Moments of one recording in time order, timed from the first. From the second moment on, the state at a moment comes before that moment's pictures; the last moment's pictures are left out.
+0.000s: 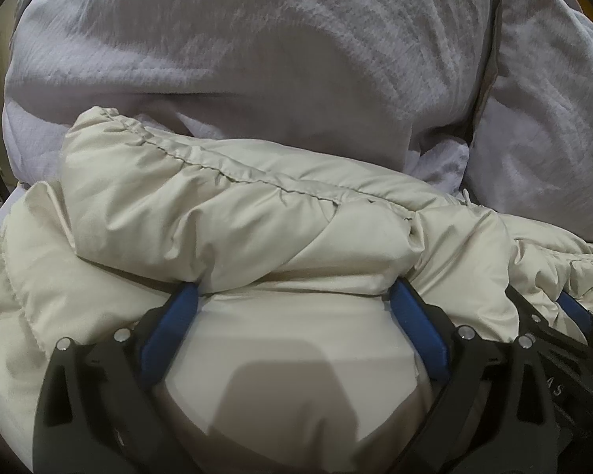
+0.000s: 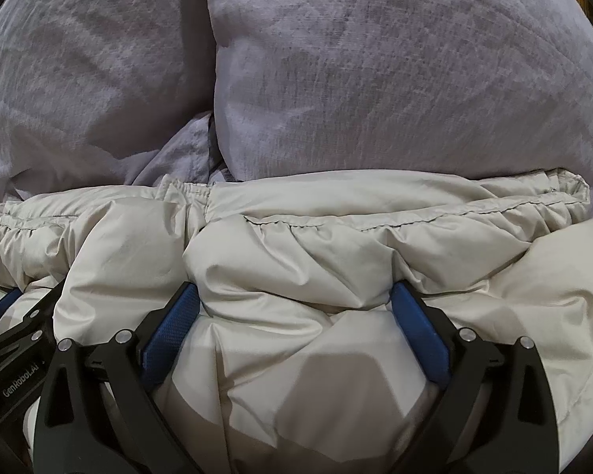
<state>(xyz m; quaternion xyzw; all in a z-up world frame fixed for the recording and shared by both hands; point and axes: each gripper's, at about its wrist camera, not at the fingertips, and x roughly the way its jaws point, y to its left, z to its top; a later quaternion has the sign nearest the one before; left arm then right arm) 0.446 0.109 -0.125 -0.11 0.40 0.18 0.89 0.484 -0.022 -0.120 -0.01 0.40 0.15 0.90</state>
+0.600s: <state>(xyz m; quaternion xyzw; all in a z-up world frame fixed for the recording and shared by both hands) 0.415 0.184 -0.078 -0.10 0.39 0.23 0.88 0.493 -0.142 -0.093 -0.02 0.40 0.03 0.91</state>
